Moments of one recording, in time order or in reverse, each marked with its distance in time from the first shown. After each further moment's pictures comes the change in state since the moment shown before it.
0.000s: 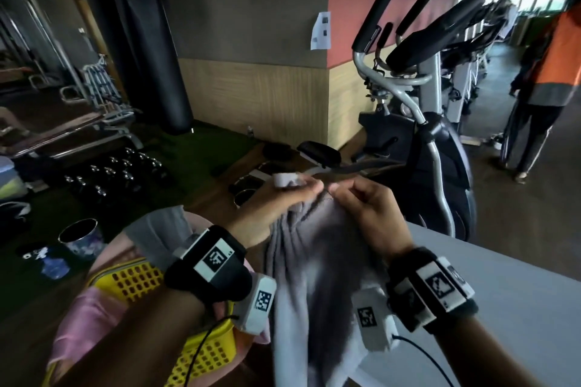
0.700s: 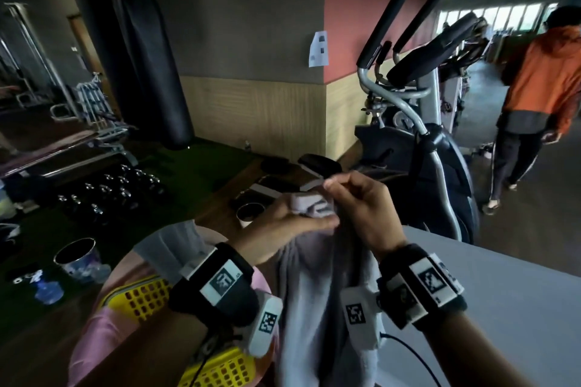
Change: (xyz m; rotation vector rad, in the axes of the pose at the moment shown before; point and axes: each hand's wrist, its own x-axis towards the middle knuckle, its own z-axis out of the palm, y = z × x) left_hand -0.036 0.001 -0.060 0.102 -0.259 0.162; right_hand 0.008 -0.033 0.084 0.079 0.110 -0.061
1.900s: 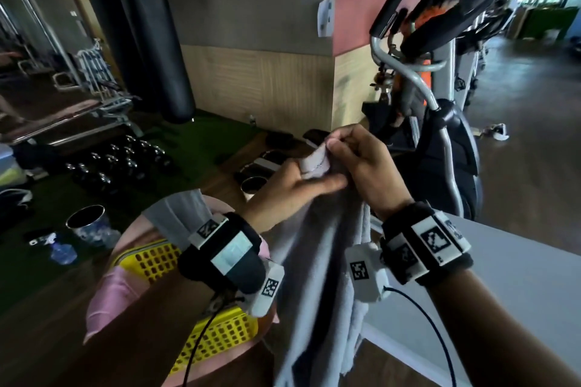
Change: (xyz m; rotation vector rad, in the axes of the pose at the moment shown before) left_hand -0.019 0.008 0.013 0.158 0.179 0.081; right_hand 0.007 -0.007 0.010 -0.043 -0.109 0.005
